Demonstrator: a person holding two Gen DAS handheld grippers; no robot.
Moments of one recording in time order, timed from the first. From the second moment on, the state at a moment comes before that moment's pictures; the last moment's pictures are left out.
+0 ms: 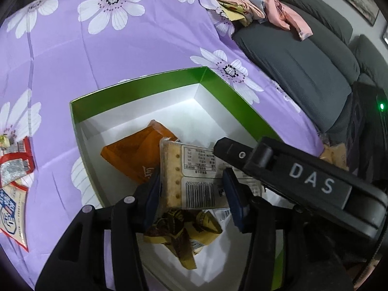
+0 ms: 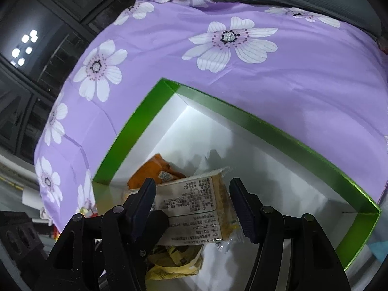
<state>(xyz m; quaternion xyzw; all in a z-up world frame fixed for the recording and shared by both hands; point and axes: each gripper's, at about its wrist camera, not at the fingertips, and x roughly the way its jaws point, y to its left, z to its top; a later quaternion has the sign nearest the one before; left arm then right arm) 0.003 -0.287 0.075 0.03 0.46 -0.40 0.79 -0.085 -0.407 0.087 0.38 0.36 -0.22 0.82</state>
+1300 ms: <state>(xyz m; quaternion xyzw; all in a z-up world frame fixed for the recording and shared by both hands) 0.069 -0.013 0.032 -0.18 0.50 -0.20 0.82 0.042 -0.199 0.064 0.28 0.48 0.12 0.82</state>
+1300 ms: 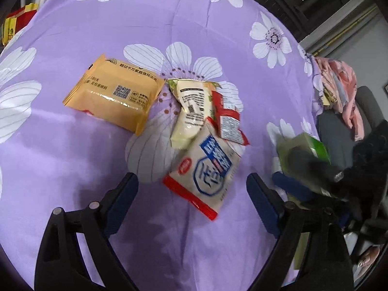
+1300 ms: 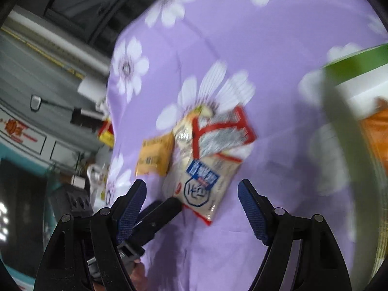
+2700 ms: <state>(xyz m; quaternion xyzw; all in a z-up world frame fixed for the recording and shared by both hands) 0.017 -0.078 0.086 -0.07 0.37 -0.31 0.87 0.004 -0.189 0.108 0.17 0.42 0.05 0.89</state>
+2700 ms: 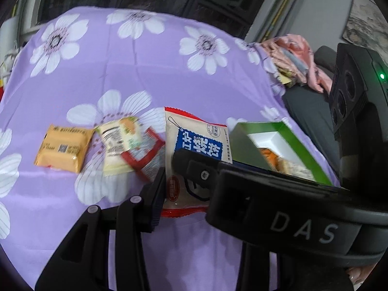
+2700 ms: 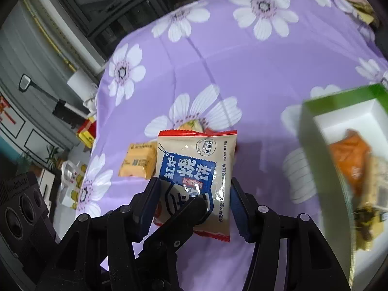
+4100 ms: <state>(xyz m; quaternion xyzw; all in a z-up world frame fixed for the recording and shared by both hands) 0.010 -0.284 0.084 0.03 0.43 -0.46 0.78 -0.070 -0.383 0.105 0.34 0.35 -0.15 0.86</state>
